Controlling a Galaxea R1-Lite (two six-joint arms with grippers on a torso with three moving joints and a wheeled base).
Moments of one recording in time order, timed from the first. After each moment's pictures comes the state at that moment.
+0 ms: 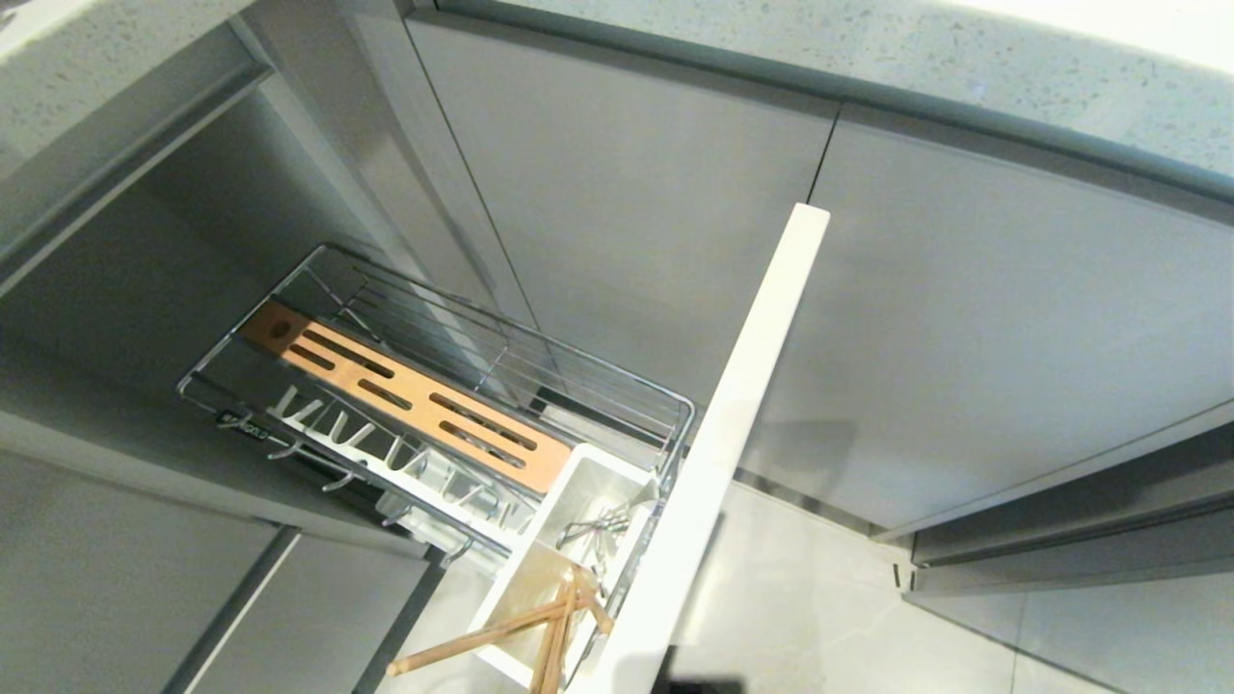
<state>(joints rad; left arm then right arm) -0.13 1.26 -1.94 0.45 0.10 0.05 0.01 0.00 0.00 0.00 0.00 0.02</state>
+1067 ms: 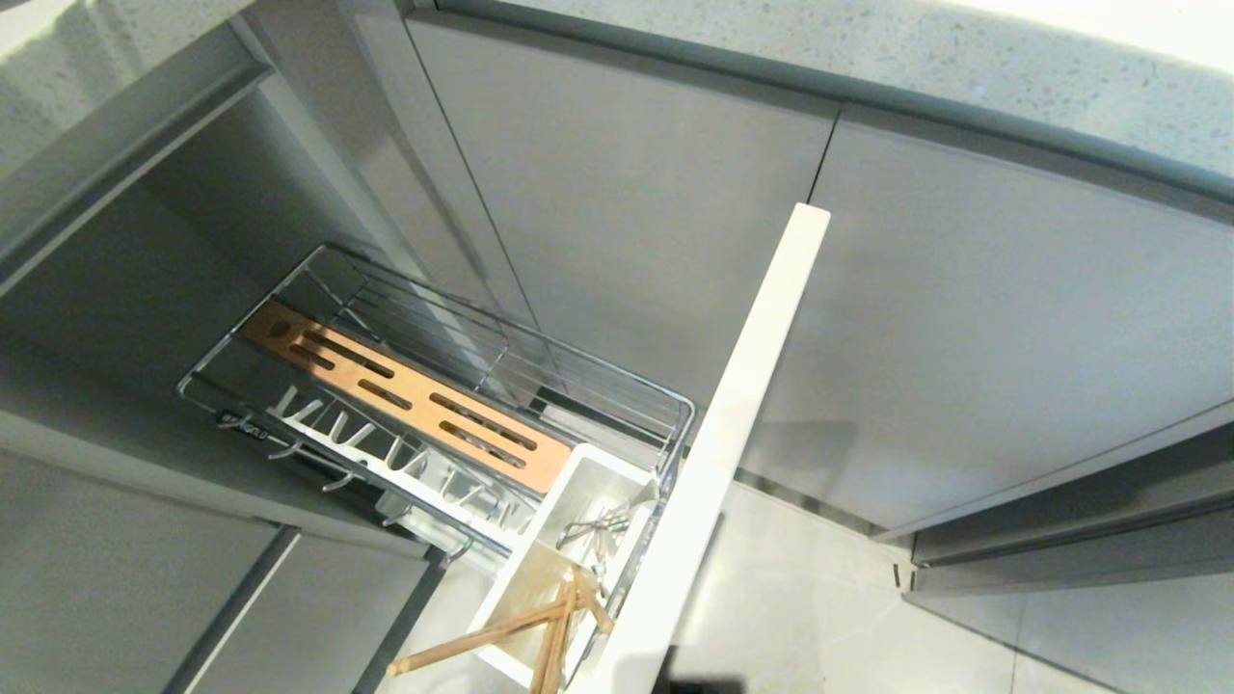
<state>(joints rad) -0.13 1.31 -1.94 0.41 0.11 0.12 0.01 0.00 0.00 0.00 0.00 0.02</state>
